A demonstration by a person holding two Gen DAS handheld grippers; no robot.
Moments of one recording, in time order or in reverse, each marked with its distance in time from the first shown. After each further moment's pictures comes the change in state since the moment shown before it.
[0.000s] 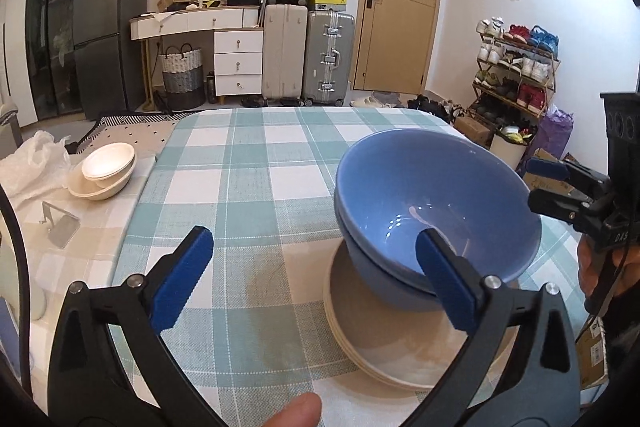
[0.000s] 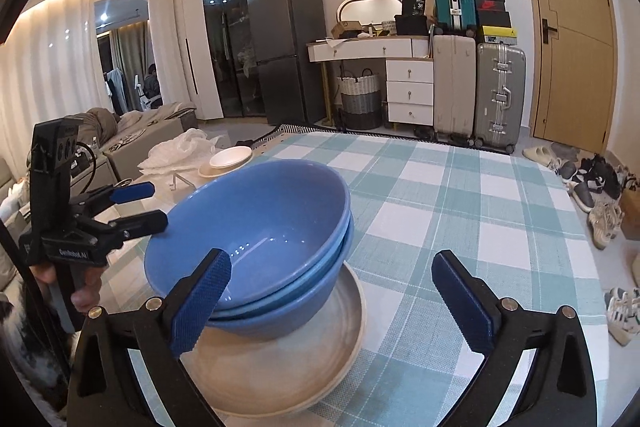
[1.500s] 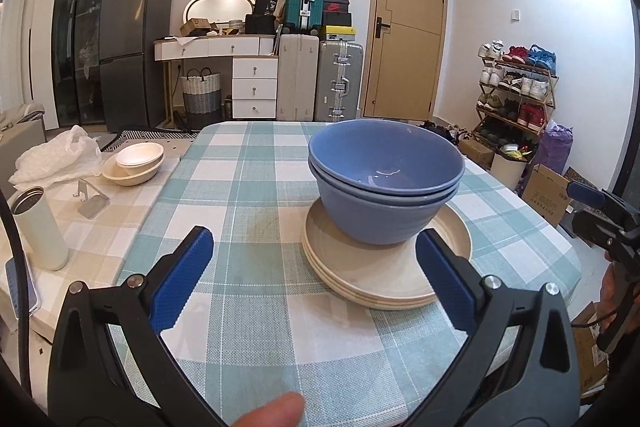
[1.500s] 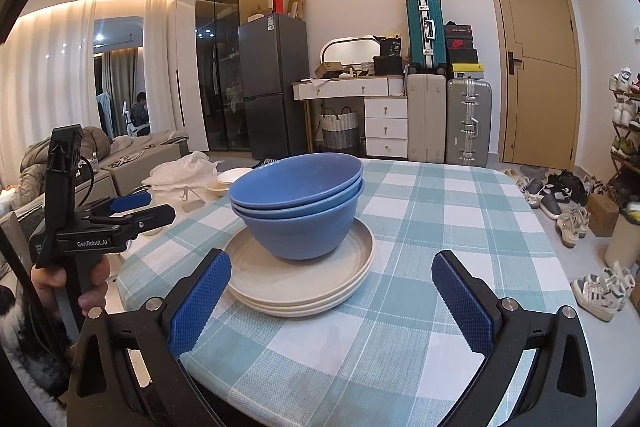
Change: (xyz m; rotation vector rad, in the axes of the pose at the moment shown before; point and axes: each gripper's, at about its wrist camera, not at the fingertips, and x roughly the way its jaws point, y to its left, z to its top) left arm -0.125 -0.048 -0.085 -0.007 -0.121 0.065; right arm -0.134 0.057 -0.088 0.008 -0.161 -0.099
